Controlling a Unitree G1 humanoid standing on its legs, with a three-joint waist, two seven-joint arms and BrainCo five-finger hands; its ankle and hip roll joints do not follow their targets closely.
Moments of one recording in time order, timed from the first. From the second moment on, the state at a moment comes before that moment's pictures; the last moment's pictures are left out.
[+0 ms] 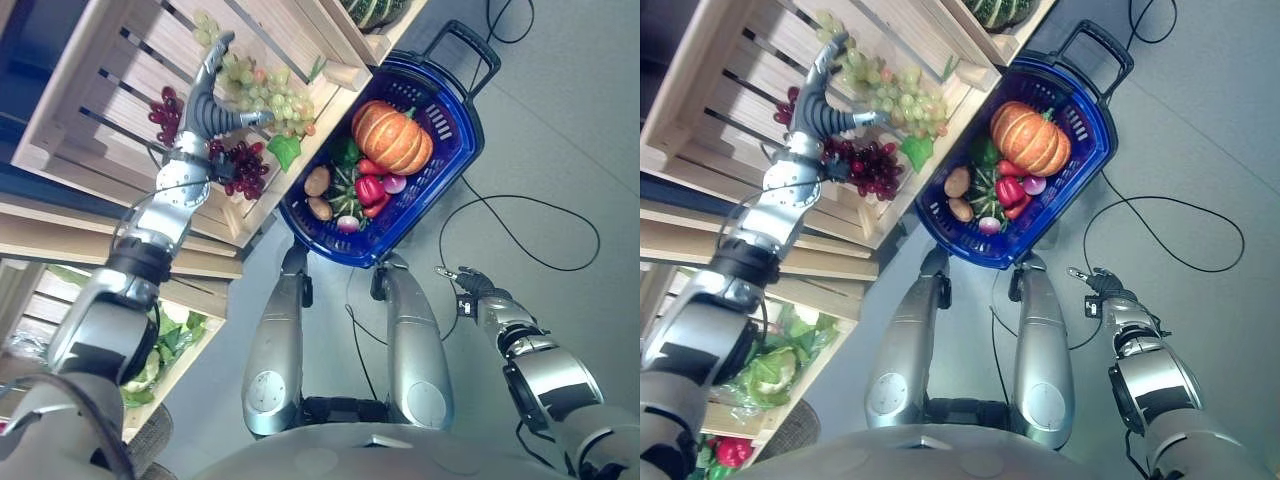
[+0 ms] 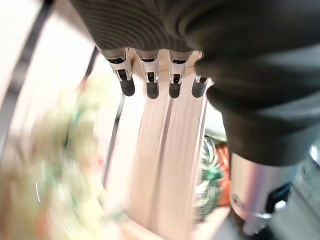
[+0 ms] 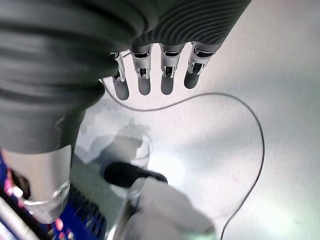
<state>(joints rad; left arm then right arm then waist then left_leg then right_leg) -0.90 0.69 -0.48 0.66 0.14 -0.33 0.43 -0.52 -0.42 0.22 1.31 0.39 0.04 -0.06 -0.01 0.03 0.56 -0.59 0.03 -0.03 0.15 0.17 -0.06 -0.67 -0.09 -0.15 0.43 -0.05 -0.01</state>
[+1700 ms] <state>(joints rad) -1.24 0.72 -0.96 1.12 0.86 -0.09 0.44 -0.67 -0.45 0.33 1.27 0.40 0.07 -0.06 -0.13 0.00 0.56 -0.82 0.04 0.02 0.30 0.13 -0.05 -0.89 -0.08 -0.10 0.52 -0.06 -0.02</state>
